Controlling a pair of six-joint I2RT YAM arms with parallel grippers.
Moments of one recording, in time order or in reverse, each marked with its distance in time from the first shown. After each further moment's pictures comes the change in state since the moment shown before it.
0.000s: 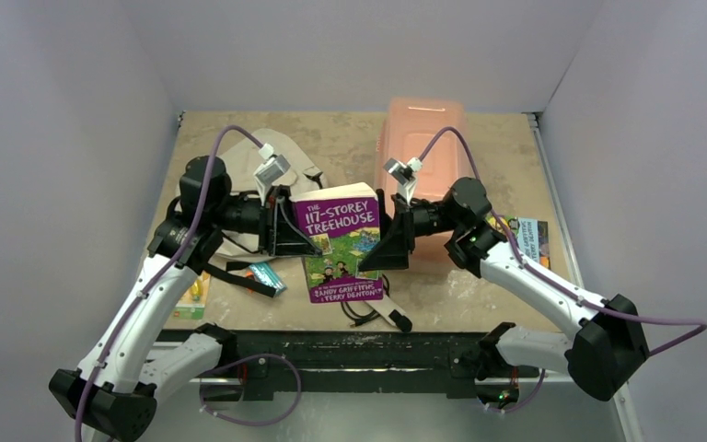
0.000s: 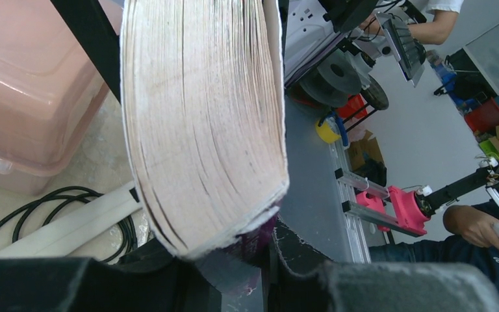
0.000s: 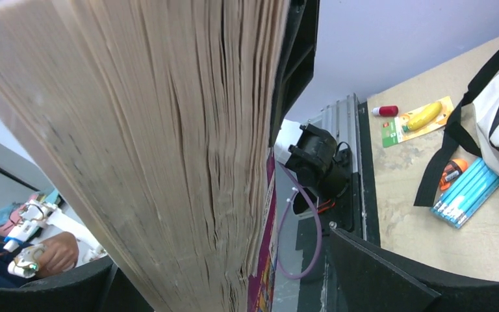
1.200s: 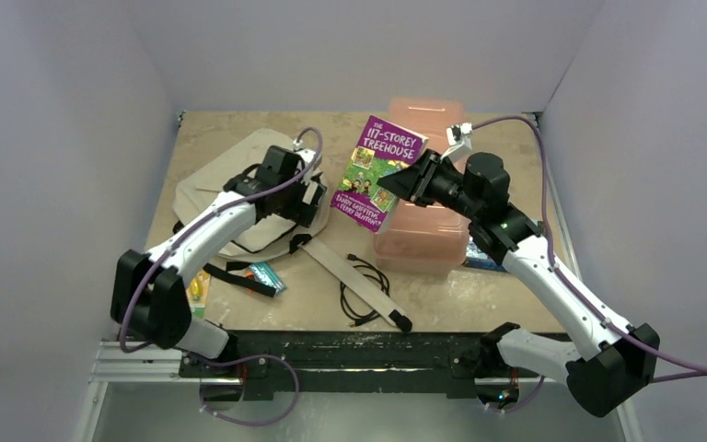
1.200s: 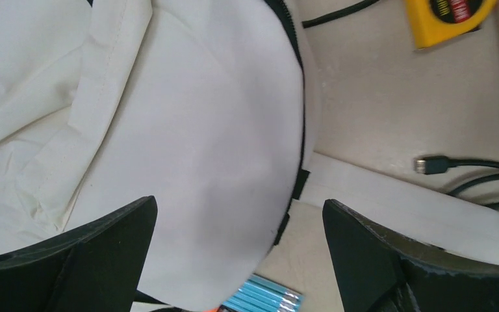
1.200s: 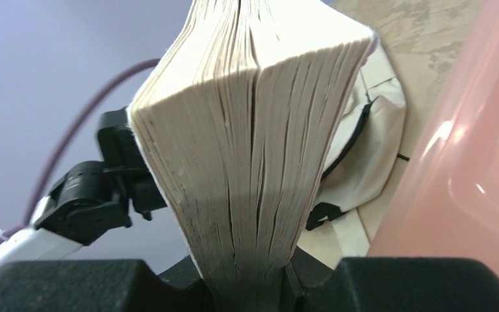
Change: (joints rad) left arm -0.093 0.457 0.108 -0.288 -1.352 0.417; right arm -0.144 -0.071 0.188 -0.612 0.793 -0.020
